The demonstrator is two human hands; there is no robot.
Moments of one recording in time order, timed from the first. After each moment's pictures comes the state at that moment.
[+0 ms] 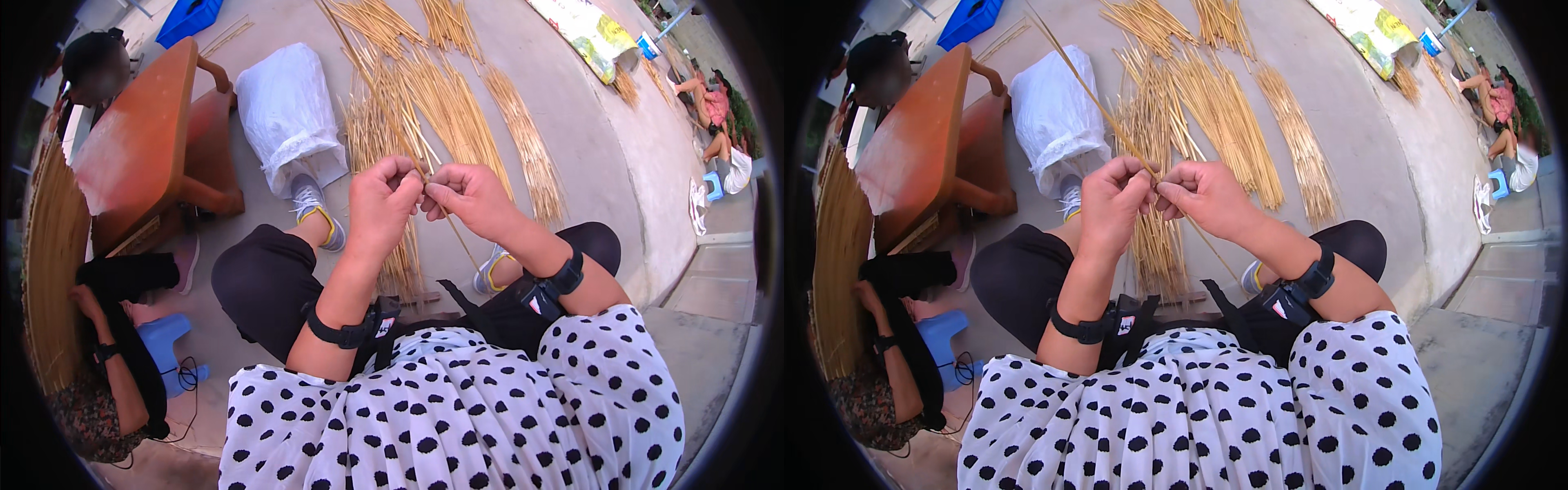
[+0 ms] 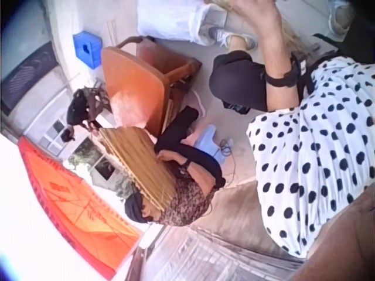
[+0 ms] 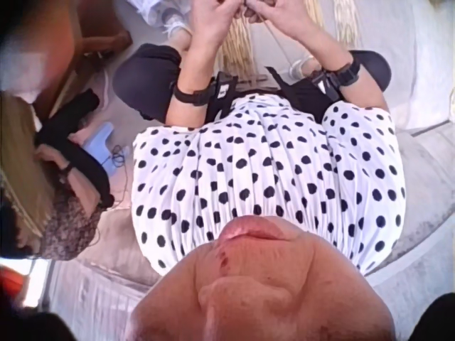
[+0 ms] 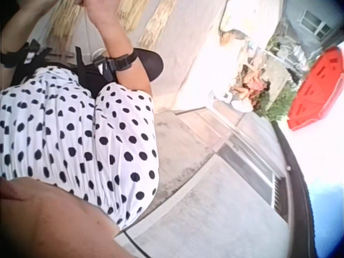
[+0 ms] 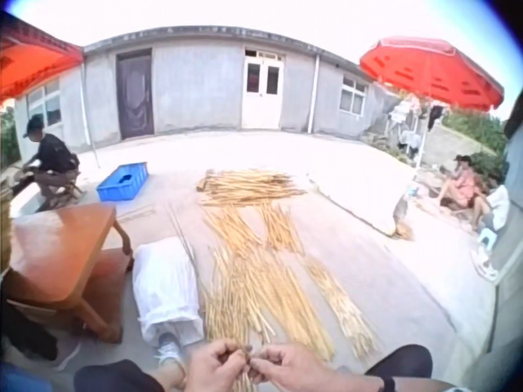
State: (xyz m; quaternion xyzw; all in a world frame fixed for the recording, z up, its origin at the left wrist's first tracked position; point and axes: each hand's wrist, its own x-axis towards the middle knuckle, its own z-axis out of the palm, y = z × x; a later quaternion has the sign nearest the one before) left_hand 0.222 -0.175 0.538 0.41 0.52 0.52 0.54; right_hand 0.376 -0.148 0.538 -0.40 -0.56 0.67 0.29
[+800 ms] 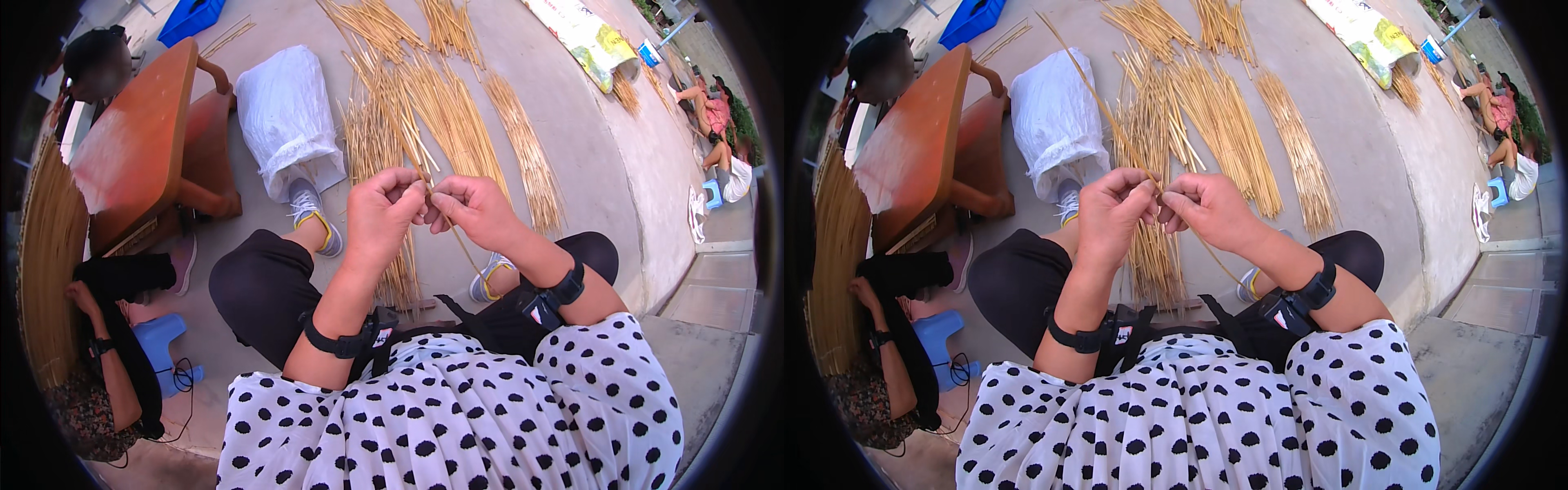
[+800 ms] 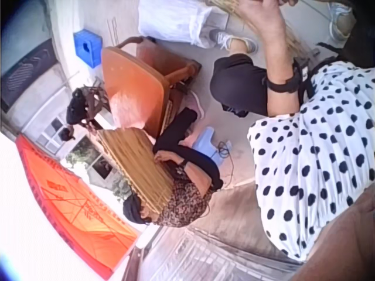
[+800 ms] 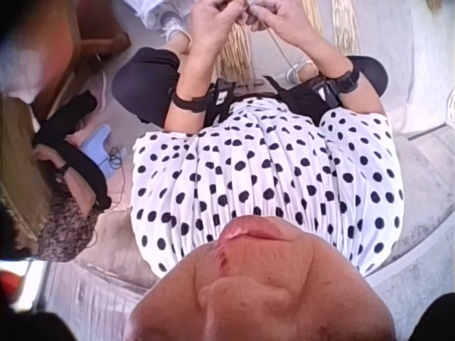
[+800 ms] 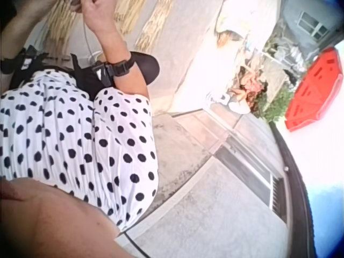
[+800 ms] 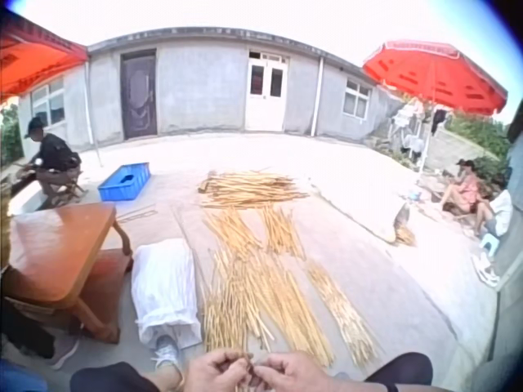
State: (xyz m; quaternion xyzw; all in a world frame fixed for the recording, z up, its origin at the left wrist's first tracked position) left_hand 0.221 -0.177 0.538 0.39 0.49 0.55 0.55; right_hand 0.377 -0.147 0.542 -0.39 -0.59 0.65 0.27
